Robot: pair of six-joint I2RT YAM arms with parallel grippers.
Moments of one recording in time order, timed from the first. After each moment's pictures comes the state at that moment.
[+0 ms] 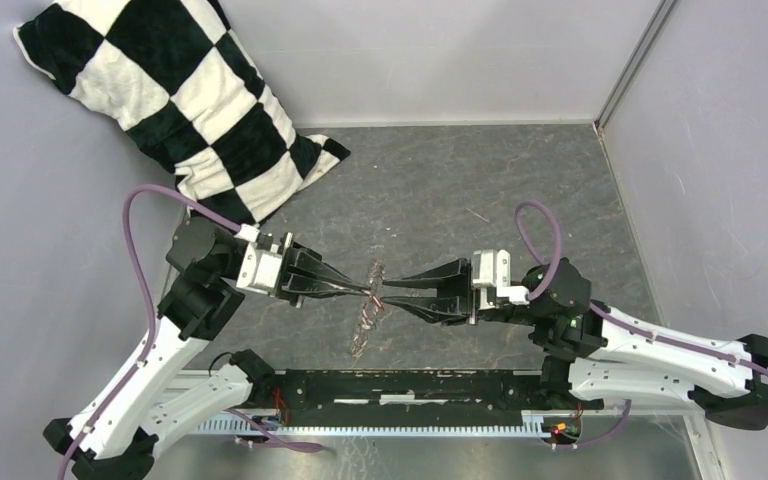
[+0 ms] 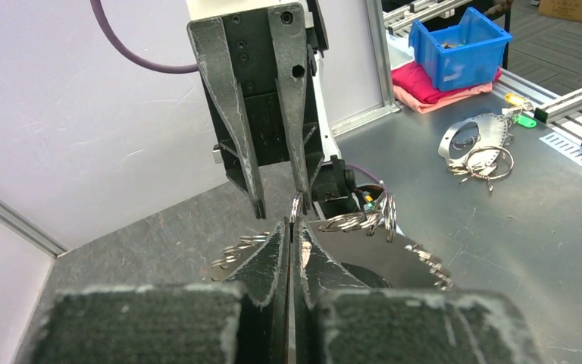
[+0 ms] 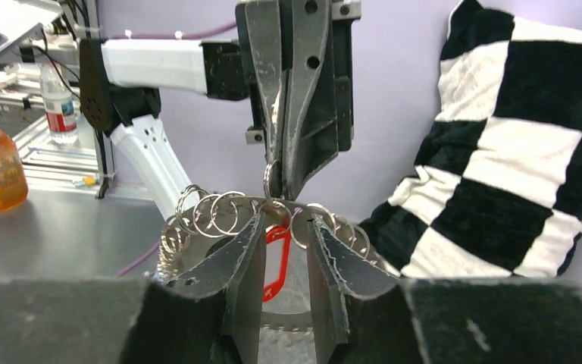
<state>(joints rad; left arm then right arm) -0.65 0.76 1.00 0.06 1.19 0.06 1.25 0.84 0.85 0.31 -0.26 -0.12</state>
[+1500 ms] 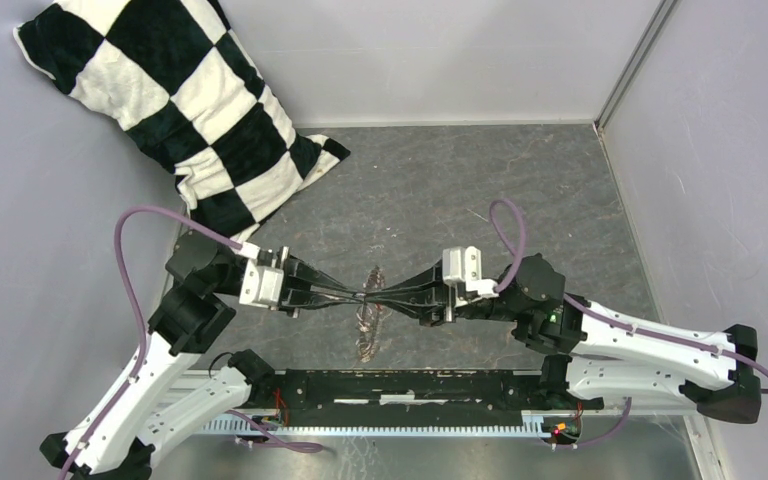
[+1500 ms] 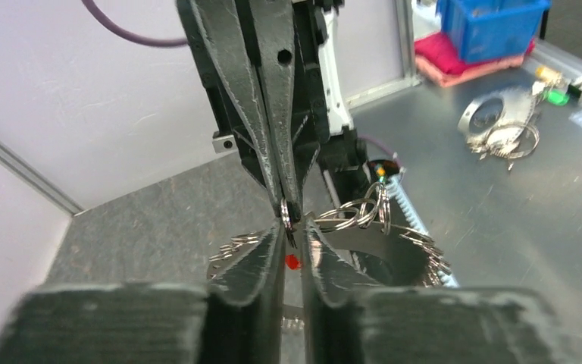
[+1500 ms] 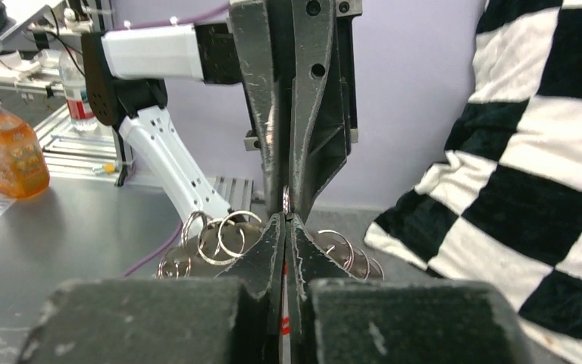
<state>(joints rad) -0.65 0.68 0.95 -0.07 1.11 0.16 1.25 0.93 0.85 0.40 -0.30 -0.08</state>
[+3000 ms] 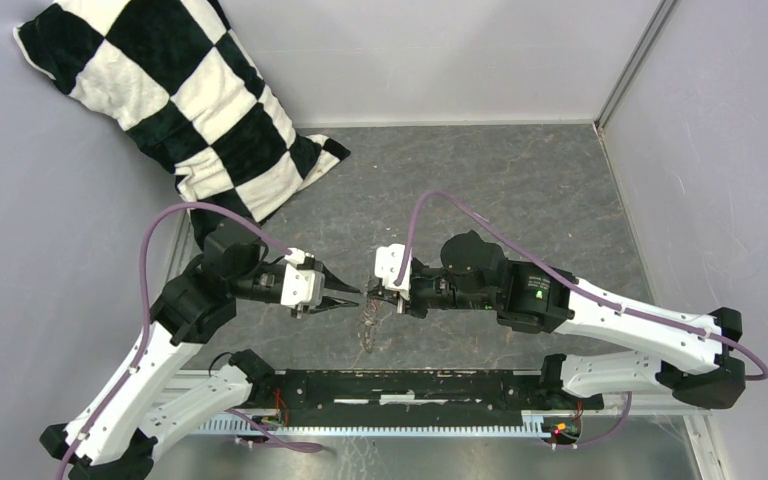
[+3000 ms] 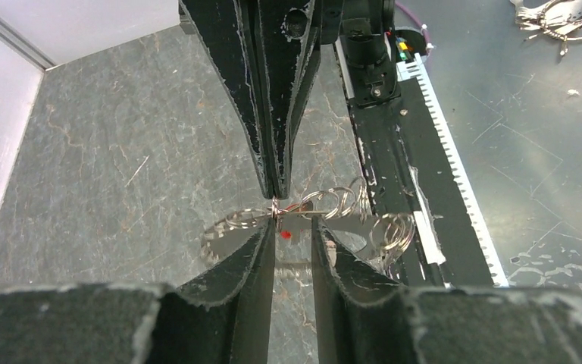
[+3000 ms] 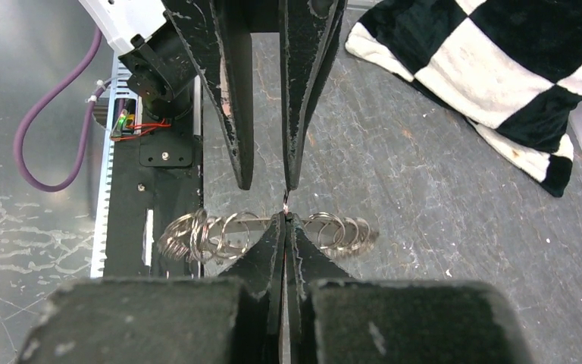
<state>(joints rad) -0.65 0.74 1.04 -0.71 0.92 0.62 1.25 1.13 1.20 -0.38 -0.14 -0.26</state>
